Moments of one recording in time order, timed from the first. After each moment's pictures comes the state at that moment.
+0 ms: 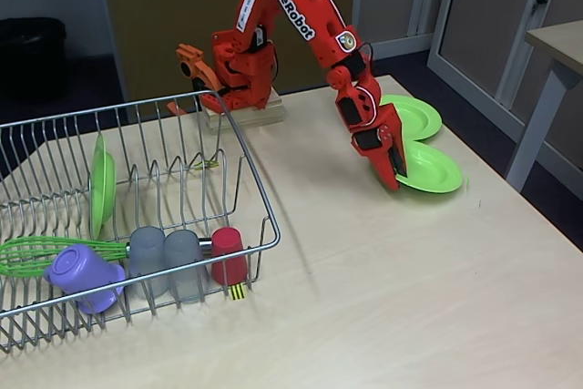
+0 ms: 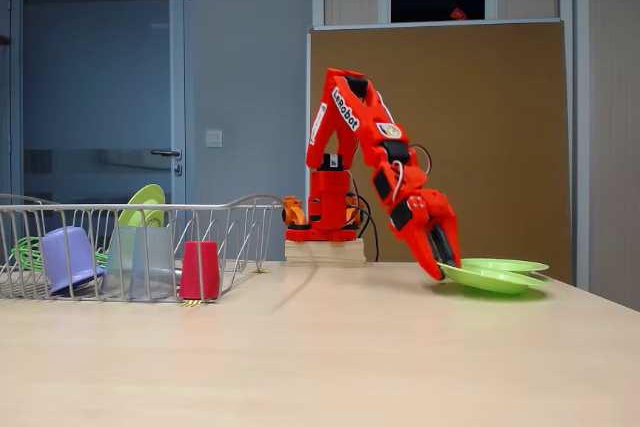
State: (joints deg) arm -38.4 74.6 124.3 16.7 80.4
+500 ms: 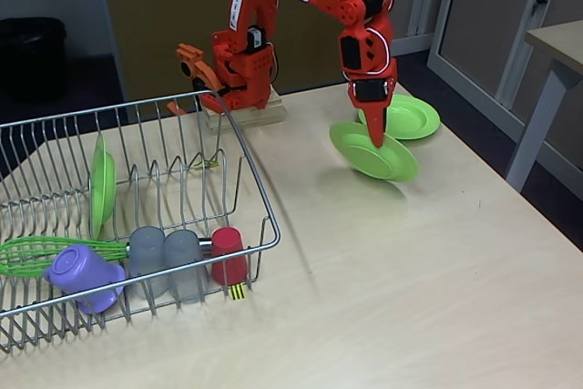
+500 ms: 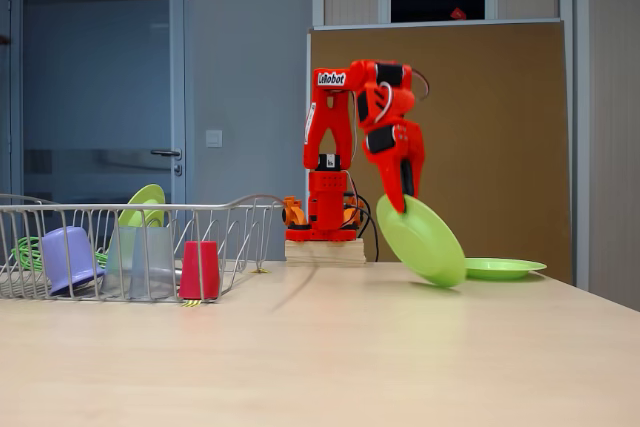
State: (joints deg) arm -29.9 82.6 82.6 77.1 58.6
